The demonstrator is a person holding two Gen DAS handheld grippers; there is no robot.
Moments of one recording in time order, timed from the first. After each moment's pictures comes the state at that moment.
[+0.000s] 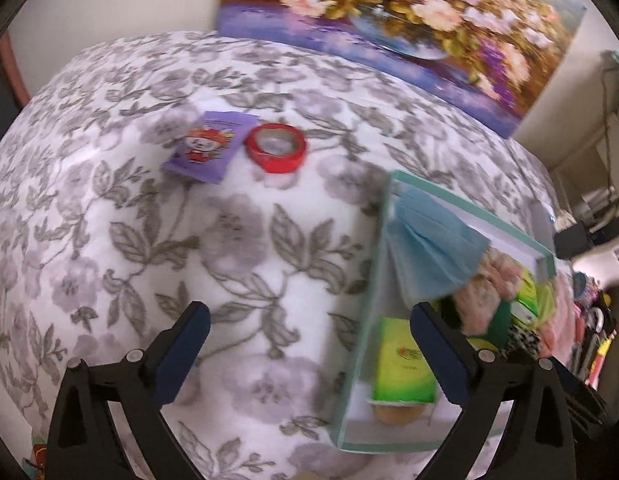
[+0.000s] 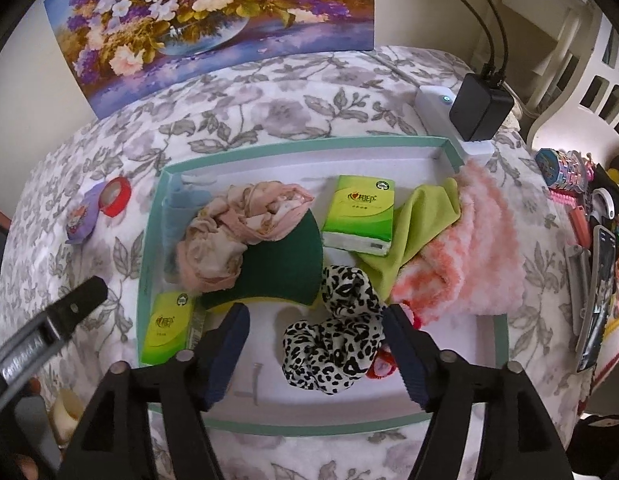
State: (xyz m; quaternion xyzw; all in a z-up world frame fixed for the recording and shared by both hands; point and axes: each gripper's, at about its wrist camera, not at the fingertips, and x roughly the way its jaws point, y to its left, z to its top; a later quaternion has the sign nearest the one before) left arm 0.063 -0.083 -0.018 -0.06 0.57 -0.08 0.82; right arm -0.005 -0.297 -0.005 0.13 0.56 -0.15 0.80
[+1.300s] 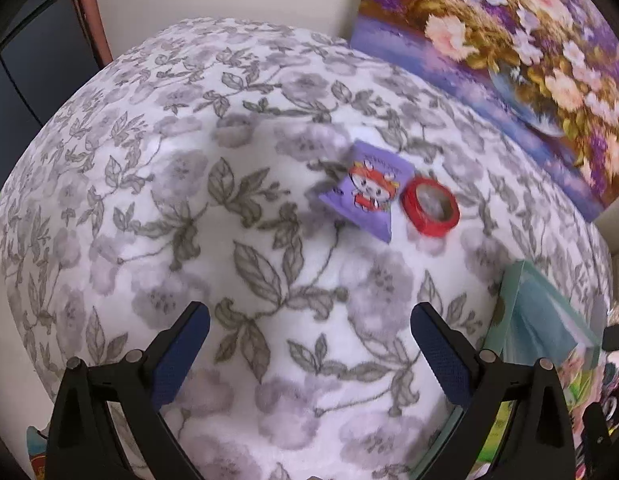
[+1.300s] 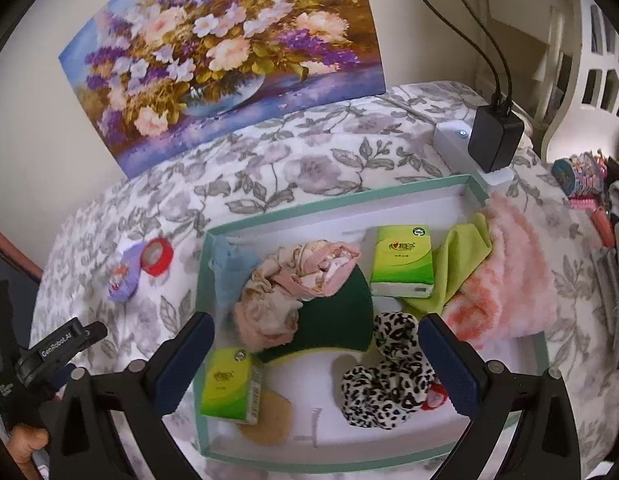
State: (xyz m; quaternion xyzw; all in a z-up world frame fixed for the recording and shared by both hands) left arm 0.099 0.004 -0.027 -0.11 0.56 0.07 0.82; right arm 0.001 -0.289 0.014 0.19 0.47 -0.14 0.85
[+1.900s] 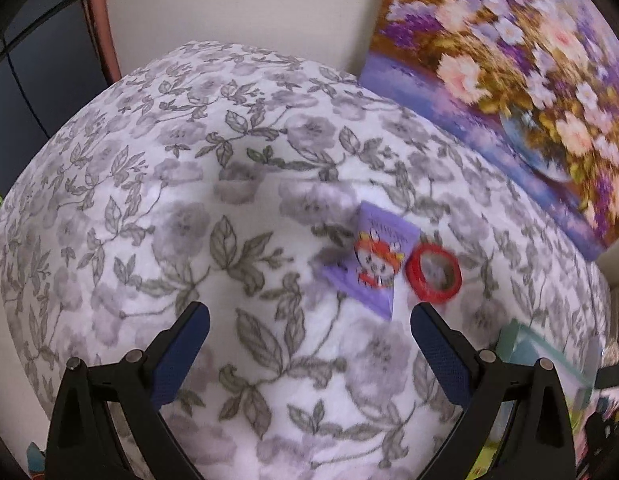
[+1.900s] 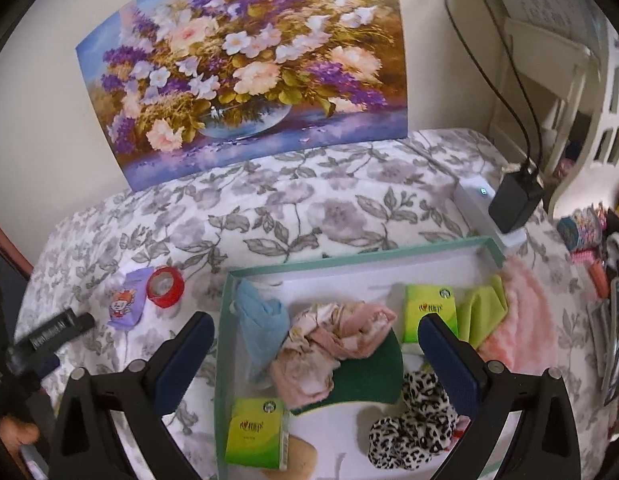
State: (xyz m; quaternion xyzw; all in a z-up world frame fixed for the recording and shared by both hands) left arm 0.136 0.017 -0.012 -0.12 0.53 0.09 0.84; right arm 0.043 -0.260 0.033 0.13 0.44 -0.15 0.88
